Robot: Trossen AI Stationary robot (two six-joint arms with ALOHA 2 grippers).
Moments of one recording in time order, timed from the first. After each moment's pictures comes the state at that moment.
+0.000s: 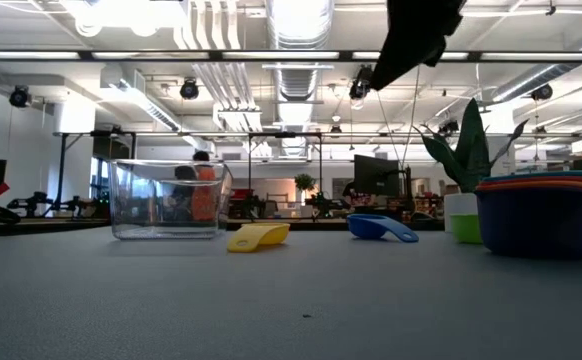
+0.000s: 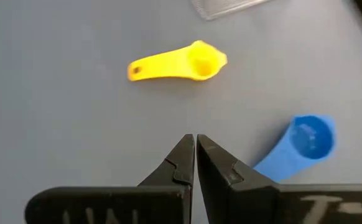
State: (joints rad) left arm -0.34 1.14 0.68 0.42 -0.36 0.45; right arm 0.28 1.52 1.26 -0.73 0.35 0.44
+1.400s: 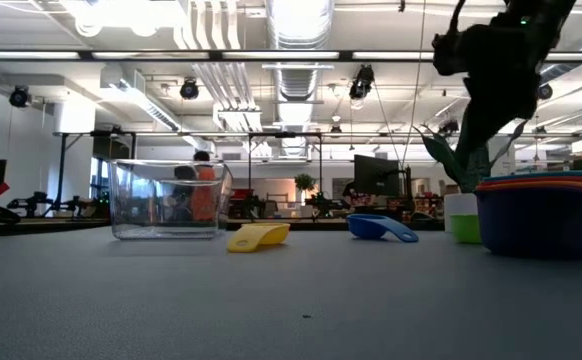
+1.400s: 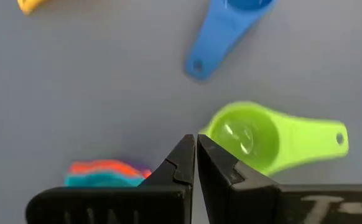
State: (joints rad) left arm -0.34 1.01 0.68 0.21 -0.37 0.51; right arm 0.21 1.22 0.86 -0.79 0.27 0.80
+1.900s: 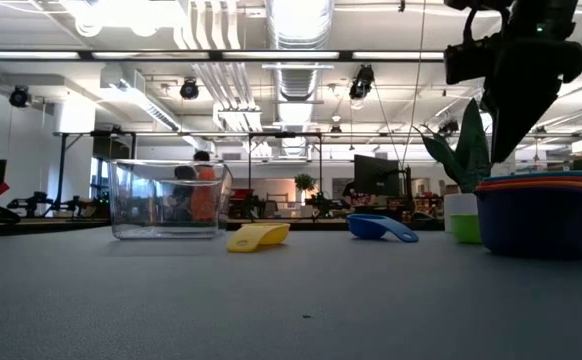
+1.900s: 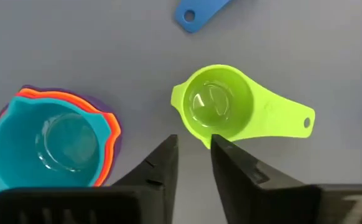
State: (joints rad) left arm -0.34 0.96 0.68 0.21 -0.37 0.64; right arm 0.17 1.23 0.87 -0.96 0.18 0.55
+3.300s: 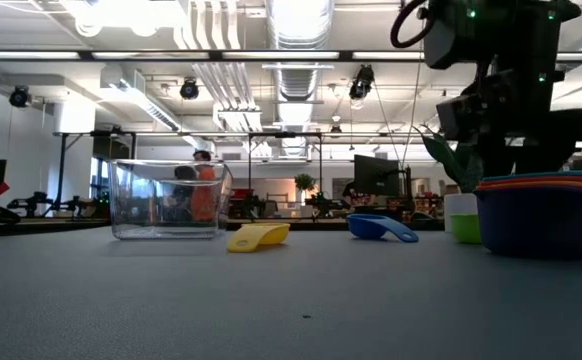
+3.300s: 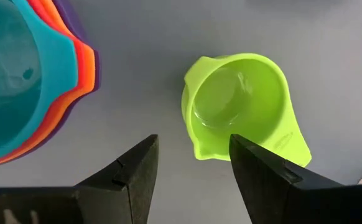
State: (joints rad) left arm -0.34 0.96 0.68 0.20 -0.38 0.66; right arm 0.15 1.45 0.86 -0.93 0.18 0.04
